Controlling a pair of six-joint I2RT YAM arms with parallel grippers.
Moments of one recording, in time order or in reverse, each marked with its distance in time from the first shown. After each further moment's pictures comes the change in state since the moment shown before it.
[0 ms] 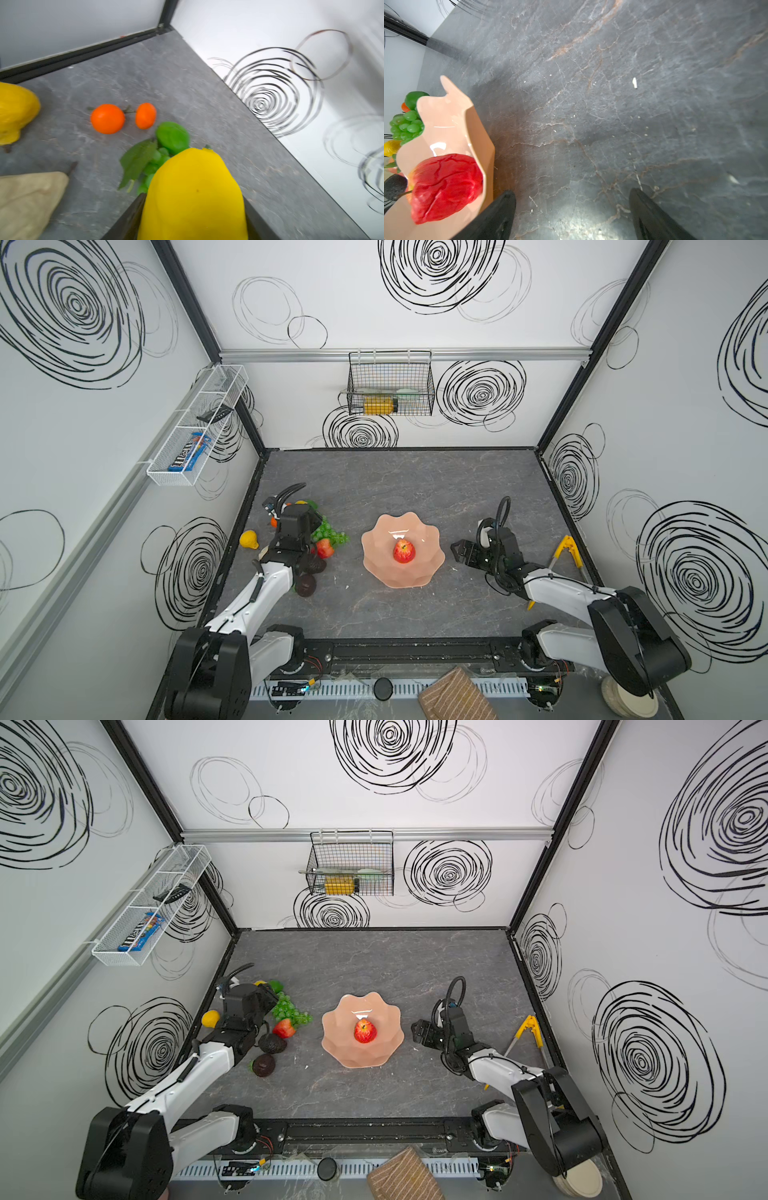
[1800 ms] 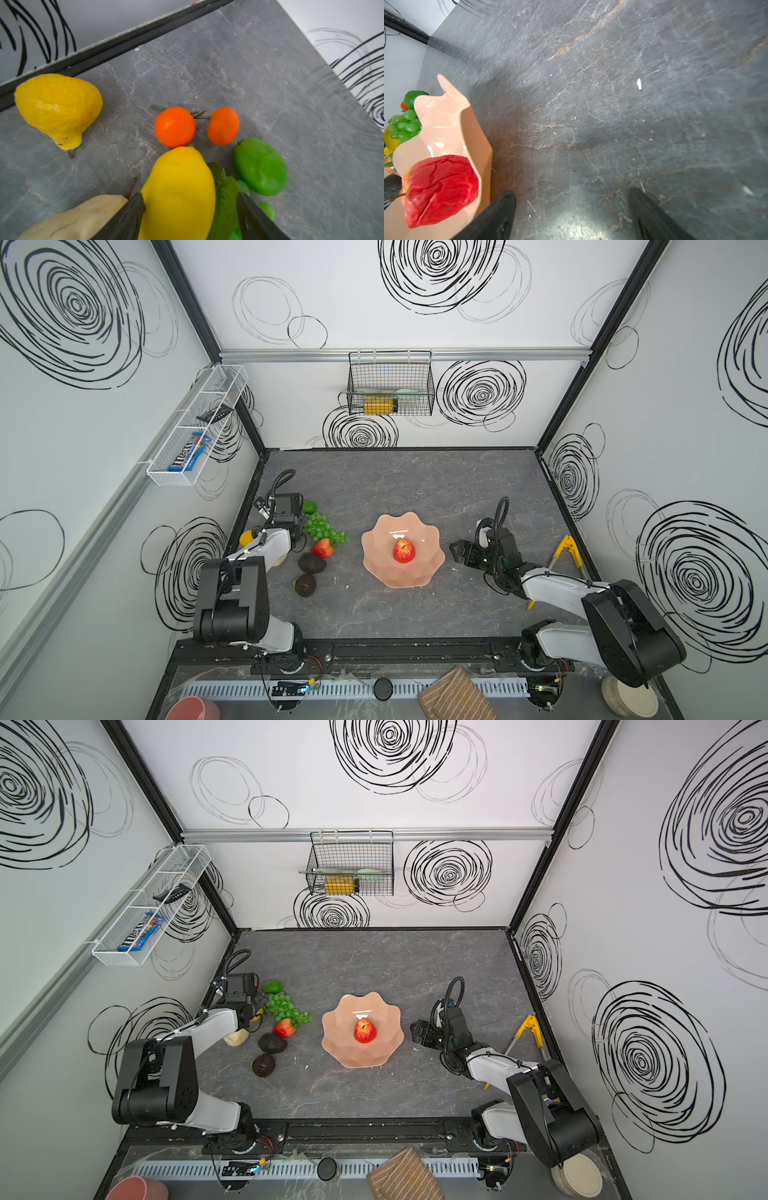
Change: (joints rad) left arm 0.281 0.430 0.198 -0.168 0.006 0.000; right arm 0.001 0.075 -0.014 0.082 0.006 0.000
